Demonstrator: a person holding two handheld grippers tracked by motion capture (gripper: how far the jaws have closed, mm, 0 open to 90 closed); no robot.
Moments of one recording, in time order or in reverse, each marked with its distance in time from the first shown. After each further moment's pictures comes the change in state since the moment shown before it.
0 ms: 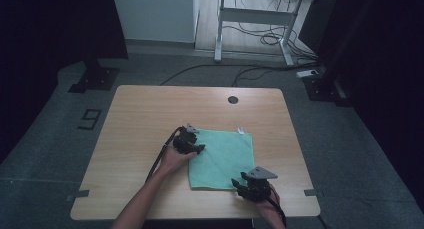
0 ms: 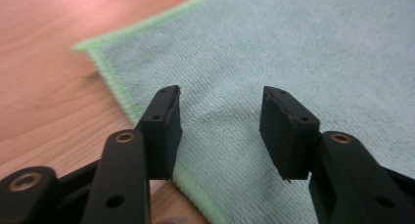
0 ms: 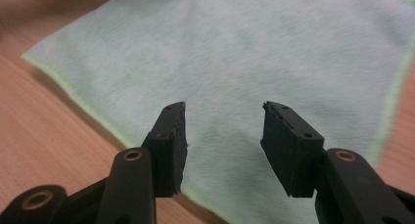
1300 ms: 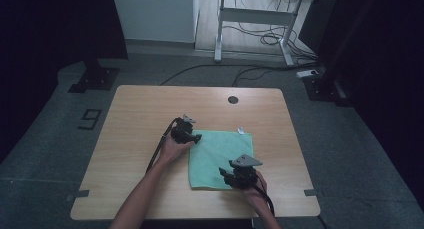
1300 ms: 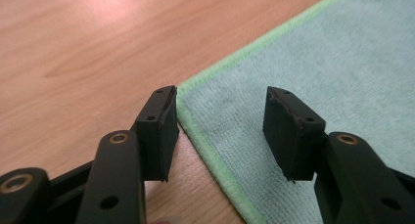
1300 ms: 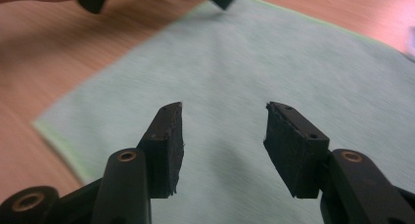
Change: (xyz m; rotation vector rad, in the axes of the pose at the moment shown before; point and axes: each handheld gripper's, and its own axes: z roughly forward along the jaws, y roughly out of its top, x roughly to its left) left arm 0.037 0.017 0.016 -0.008 0.052 -0.059; right arm 0.018 0.043 0.030 -0.022 0.015 -0.050
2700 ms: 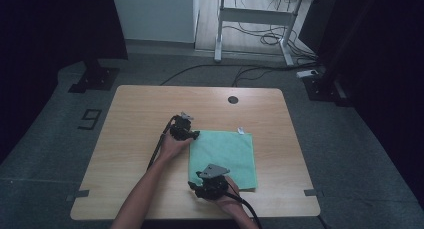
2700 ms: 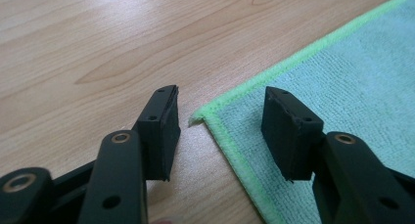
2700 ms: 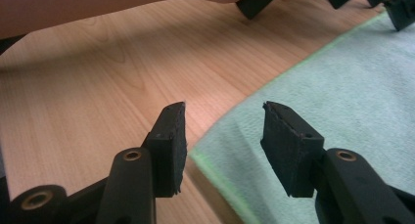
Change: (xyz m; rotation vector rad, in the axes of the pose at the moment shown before) left arm 0.010 0.004 0.010 -0.006 0.052 -0.026; right arm 0.079 0.010 0.035 0.005 0.229 -0.149
